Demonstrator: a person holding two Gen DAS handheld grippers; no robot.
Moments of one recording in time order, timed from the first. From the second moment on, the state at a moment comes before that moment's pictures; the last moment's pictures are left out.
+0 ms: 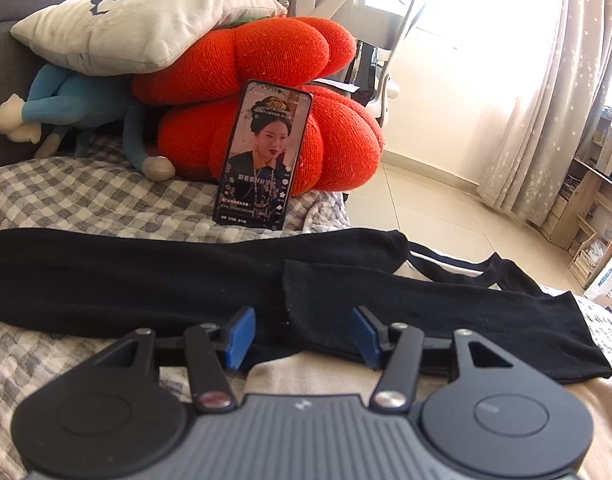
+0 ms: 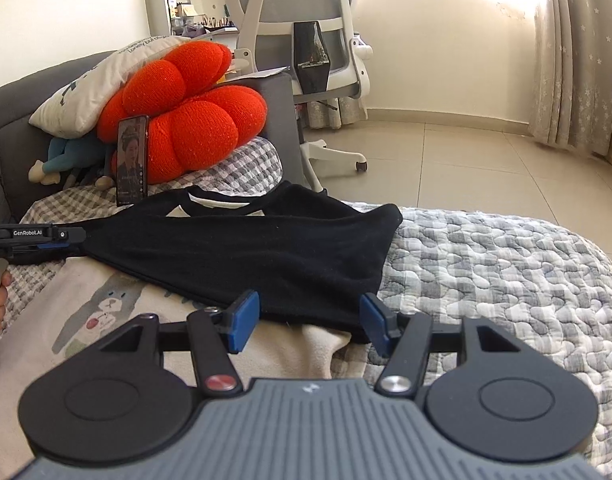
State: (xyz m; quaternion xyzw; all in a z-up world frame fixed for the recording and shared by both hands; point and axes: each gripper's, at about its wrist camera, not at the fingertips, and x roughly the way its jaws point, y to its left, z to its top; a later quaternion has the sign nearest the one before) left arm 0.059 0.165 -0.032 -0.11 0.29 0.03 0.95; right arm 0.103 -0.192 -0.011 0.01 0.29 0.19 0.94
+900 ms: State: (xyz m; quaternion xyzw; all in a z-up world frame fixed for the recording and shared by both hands) left arm 0.045 0.327 -0.055 -0.18 0.28 0.34 0.88; right arm 0.133 -0.124 0.003 -0.05 0.30 0.25 0.92
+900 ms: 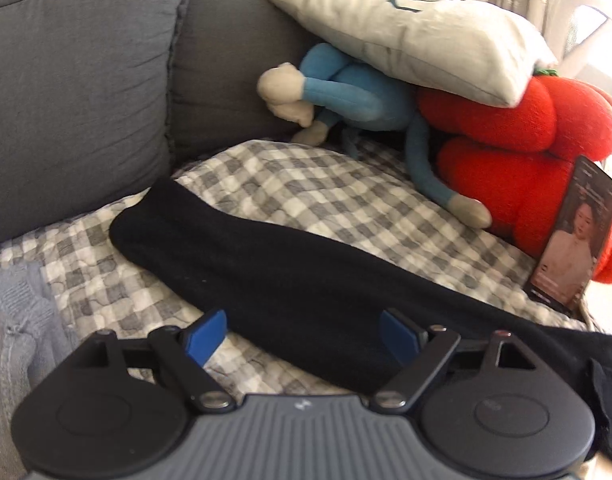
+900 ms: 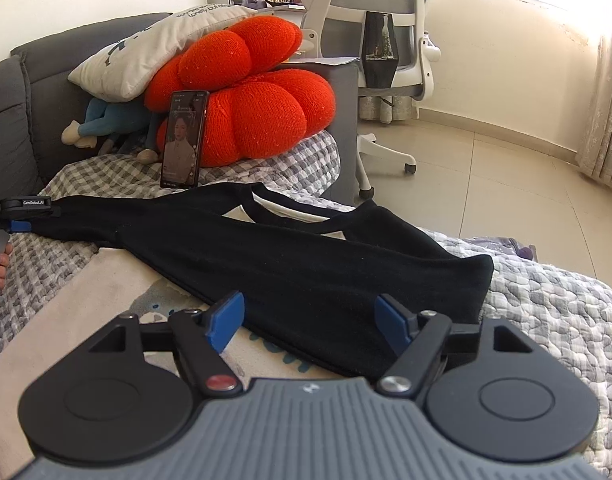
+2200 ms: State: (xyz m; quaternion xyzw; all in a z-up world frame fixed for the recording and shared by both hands) left arm 0.033 0.349 -0.025 -0.26 0.14 0.39 0.87; right arm 0.155 -0.105 -0.011 -0.02 0.31 0.29 0.90
